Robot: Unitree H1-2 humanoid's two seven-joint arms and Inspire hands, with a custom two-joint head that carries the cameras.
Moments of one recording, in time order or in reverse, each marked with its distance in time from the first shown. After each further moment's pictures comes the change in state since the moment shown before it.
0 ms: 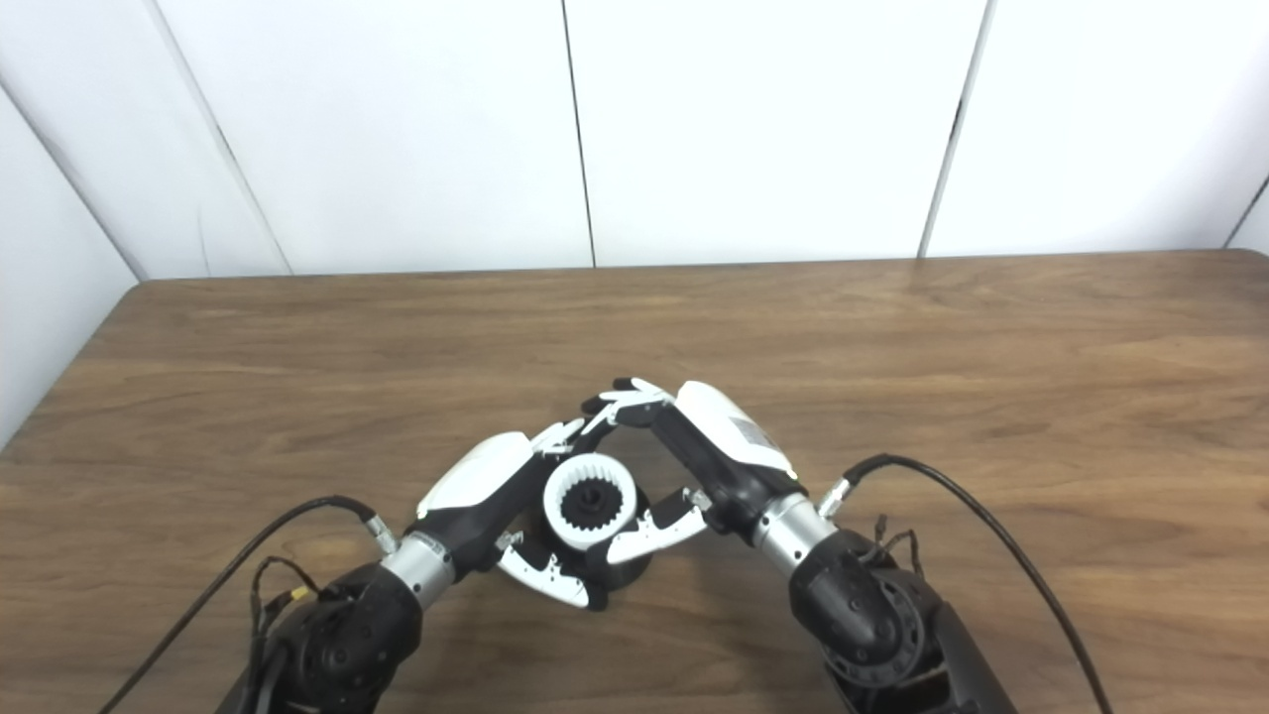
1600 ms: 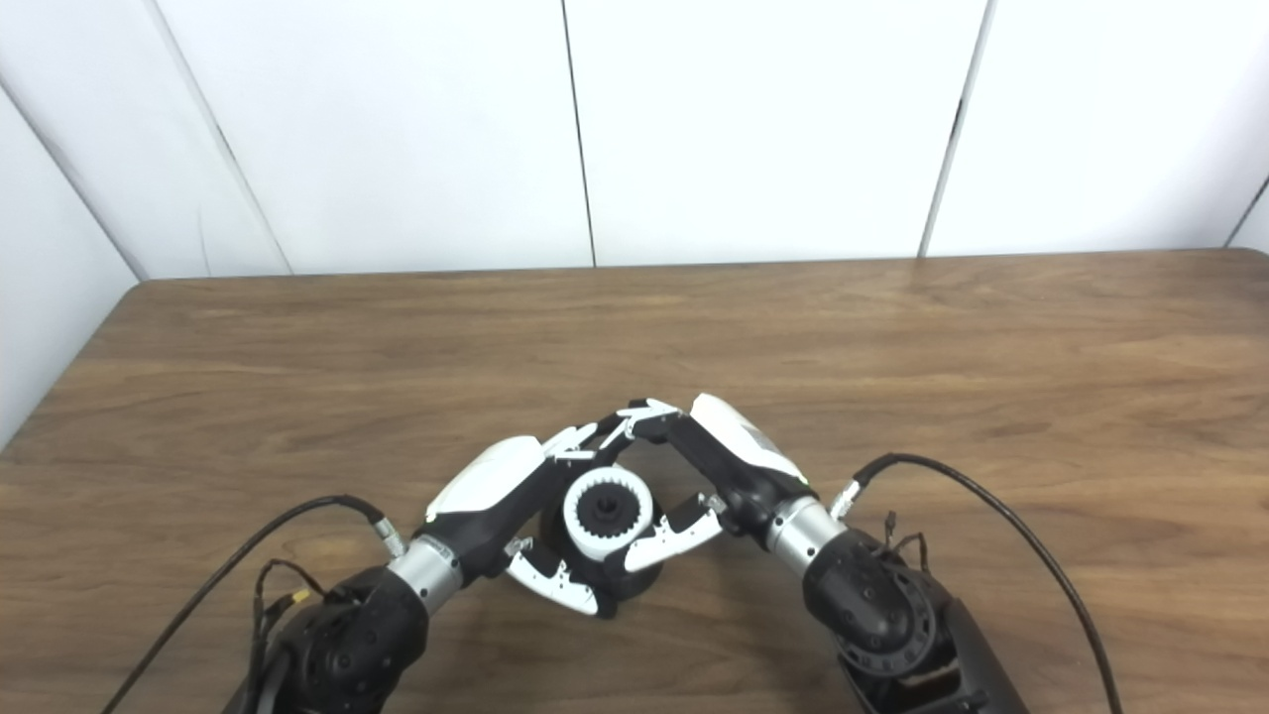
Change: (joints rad) left arm 0.007 -0.011 -0.004 -0.031 0.014 0.005 -0.034; right arm 0.010 -0.005 -0.049 0.040 0.062 0.040 0.042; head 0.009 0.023
